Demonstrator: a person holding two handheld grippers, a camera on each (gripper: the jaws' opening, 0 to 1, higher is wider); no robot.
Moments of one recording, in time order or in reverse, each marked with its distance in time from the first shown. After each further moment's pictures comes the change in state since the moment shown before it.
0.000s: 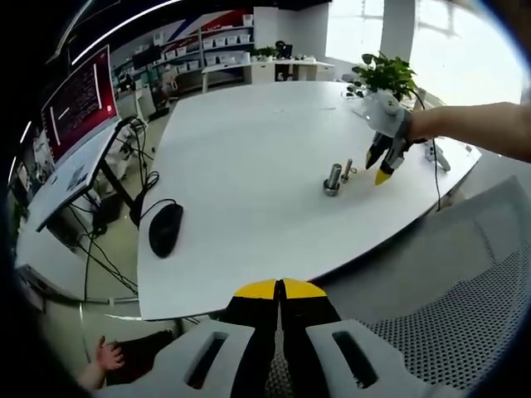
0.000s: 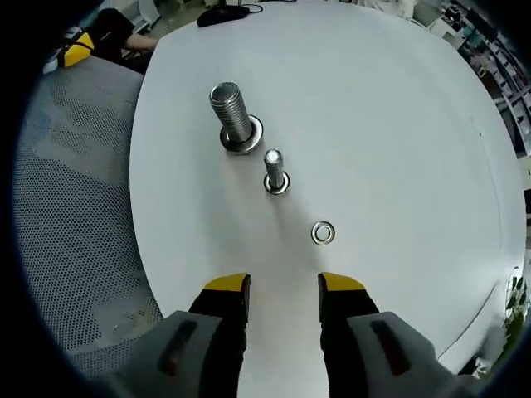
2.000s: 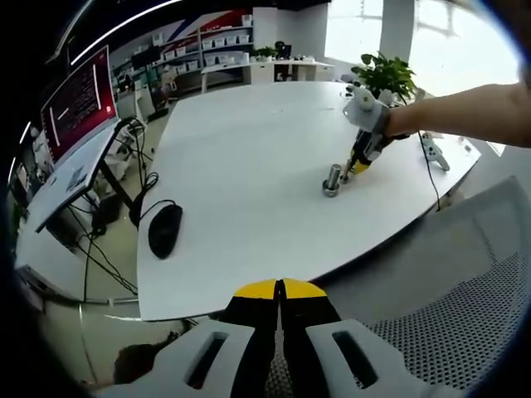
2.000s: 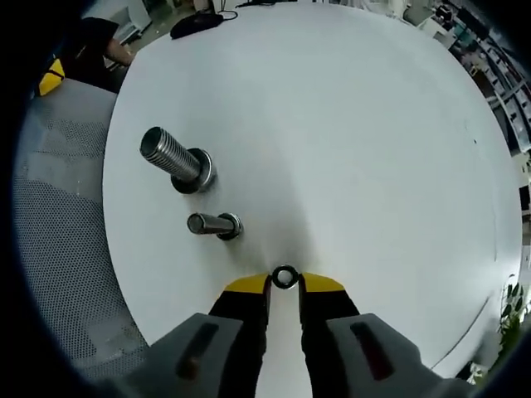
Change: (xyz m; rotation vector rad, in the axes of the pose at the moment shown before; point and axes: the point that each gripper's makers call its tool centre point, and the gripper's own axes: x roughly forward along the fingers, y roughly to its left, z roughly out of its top) left arm 0.000 0.000 0.001 0.003 -0.003 -0.003; right arm 0.013 -0.025 0.039 0.005 -0.016 -0.041
